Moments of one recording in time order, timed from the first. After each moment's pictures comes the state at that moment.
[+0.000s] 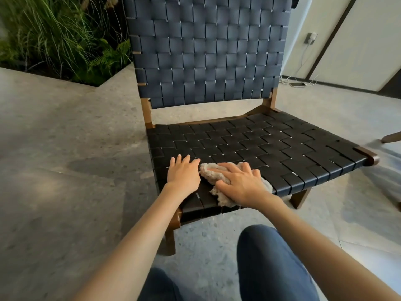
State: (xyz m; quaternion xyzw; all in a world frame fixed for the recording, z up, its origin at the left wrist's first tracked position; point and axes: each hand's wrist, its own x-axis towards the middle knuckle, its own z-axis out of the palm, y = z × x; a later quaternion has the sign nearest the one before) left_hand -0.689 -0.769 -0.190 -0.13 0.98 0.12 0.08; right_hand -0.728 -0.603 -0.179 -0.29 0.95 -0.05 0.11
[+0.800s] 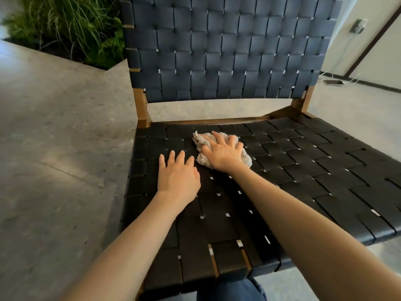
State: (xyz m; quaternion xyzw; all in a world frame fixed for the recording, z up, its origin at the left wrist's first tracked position) left_hand -0.765 -0.784 -0.224 -0.21 0.97 0.08 0.04; right_hand -0.916 -0.712 -0.264 -0.30 0.95 -0.07 0.10
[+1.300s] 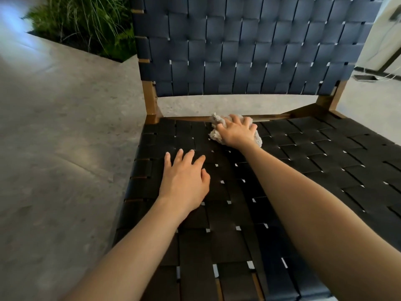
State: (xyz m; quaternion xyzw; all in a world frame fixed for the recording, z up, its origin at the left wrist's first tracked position) left_hand -0.771 -0.790 -0.238 -0.21 0.97 0.09 0.00; right_hand -0.991 -0.747 -0.273 -0.27 0.96 -0.08 0.08
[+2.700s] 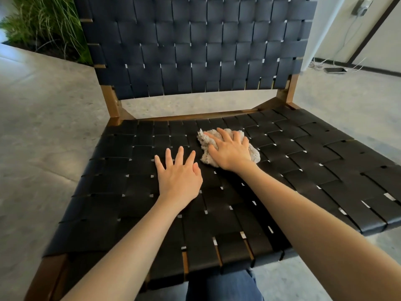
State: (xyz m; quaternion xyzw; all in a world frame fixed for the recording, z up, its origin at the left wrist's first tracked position) left_hand -0.815 -0.710 -0.245 -0.25 0.96 0.09 0.04; right_hand -0.963 -0.622 -0.260 -0.33 0.94 -0.04 0.08
